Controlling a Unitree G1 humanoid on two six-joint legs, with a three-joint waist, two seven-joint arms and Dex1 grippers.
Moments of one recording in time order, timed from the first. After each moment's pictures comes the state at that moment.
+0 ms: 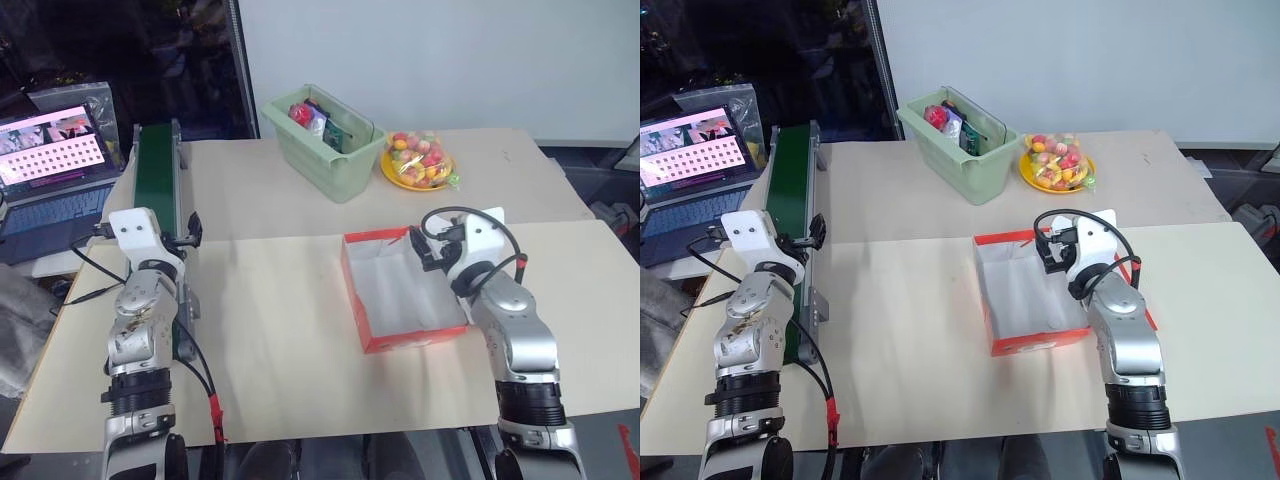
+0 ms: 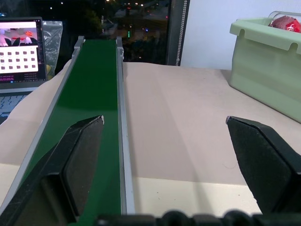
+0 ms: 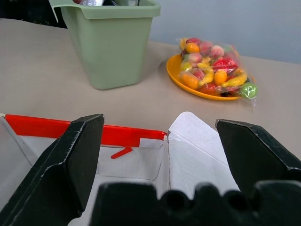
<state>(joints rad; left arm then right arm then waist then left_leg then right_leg) -0.40 0.31 0.33 0.07 -0.28 0.29 -0.08 -0.35 -0.33 -0.12 -0.15 0.17 0.45 0.21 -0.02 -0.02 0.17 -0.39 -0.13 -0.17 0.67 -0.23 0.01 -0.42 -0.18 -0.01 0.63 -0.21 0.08</state>
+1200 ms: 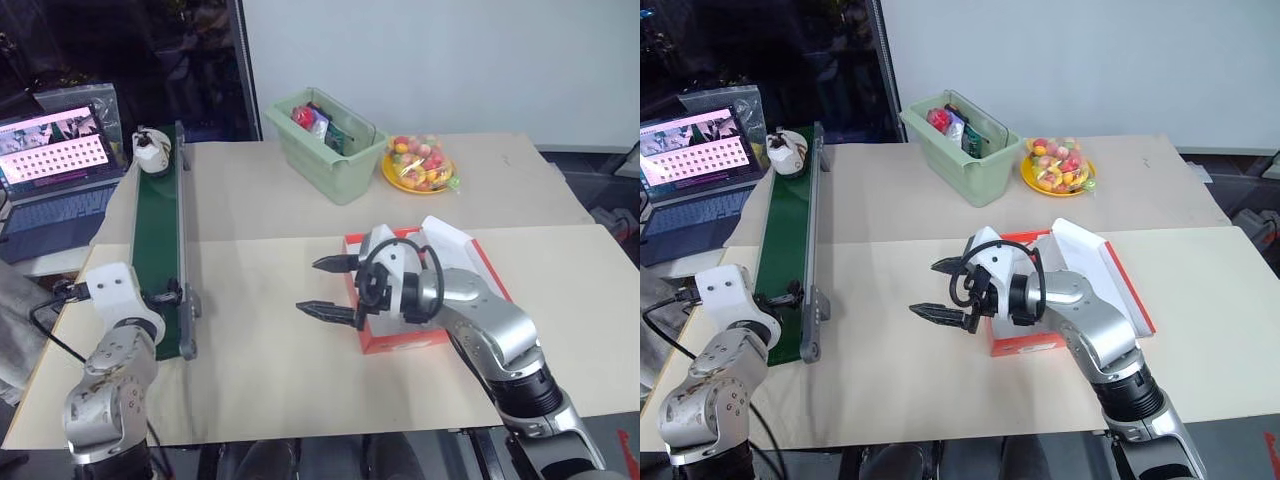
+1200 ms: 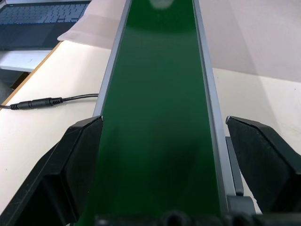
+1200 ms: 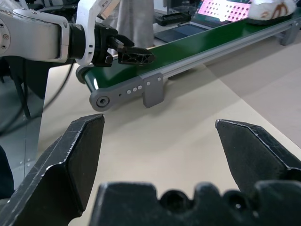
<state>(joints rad) -0.08 0.26 0.44 -0.51 -0.32 0.91 0.12 -0.48 -0.44 0.24 -0.37 0.47 0.66 0.81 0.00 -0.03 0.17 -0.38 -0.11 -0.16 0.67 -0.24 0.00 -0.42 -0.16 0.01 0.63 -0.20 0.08</state>
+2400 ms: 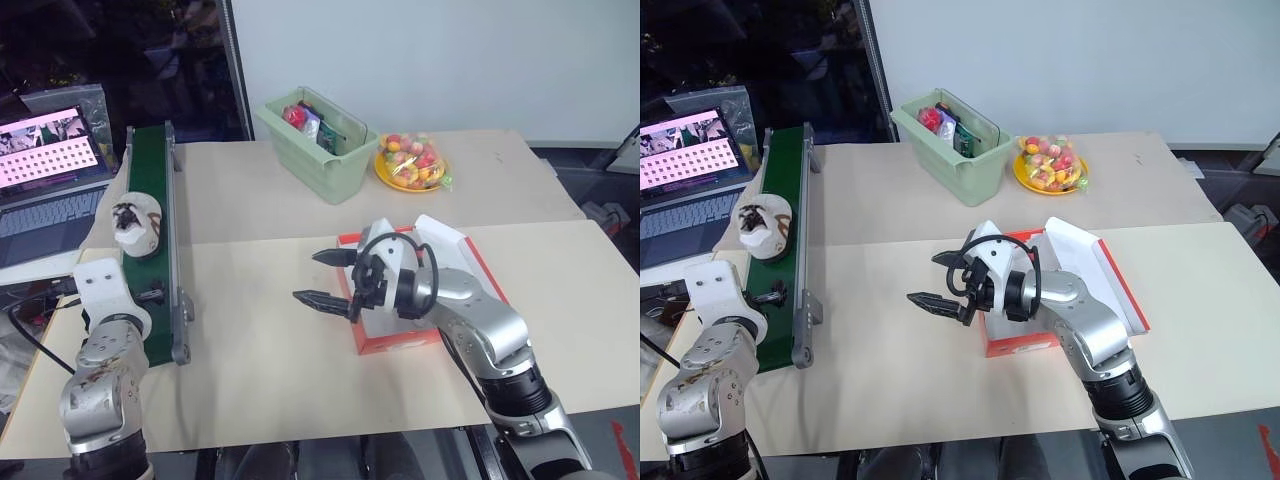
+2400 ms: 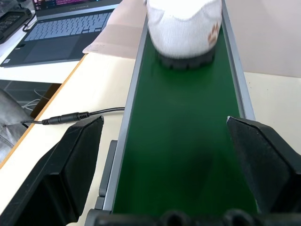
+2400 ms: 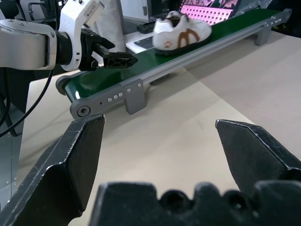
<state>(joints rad) -0.10 0.28 0.45 -0.46 -0.19 0.89 0.12 -0.48 -0.39 0.22 -0.34 0.45 0.65 0.77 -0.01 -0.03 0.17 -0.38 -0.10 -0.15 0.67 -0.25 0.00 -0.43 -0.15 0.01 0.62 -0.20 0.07</state>
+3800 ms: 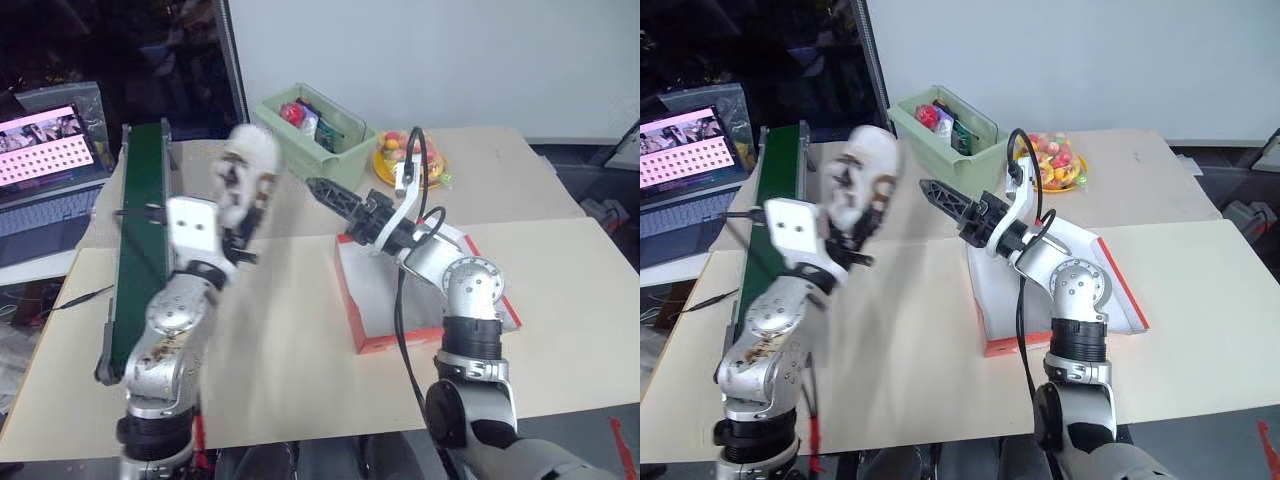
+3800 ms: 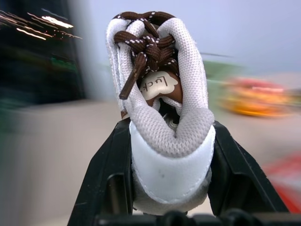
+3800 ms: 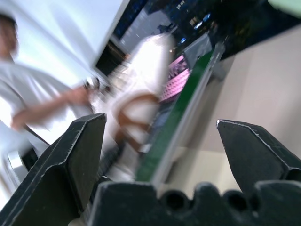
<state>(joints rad) -0.28 0.20 0.07 -0.56 -0.34 0.66 -0.15 -0.77 0.02 -0.38 0.09 1.05 1.04 0.22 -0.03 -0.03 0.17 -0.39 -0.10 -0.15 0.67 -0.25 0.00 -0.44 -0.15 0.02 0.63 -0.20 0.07</state>
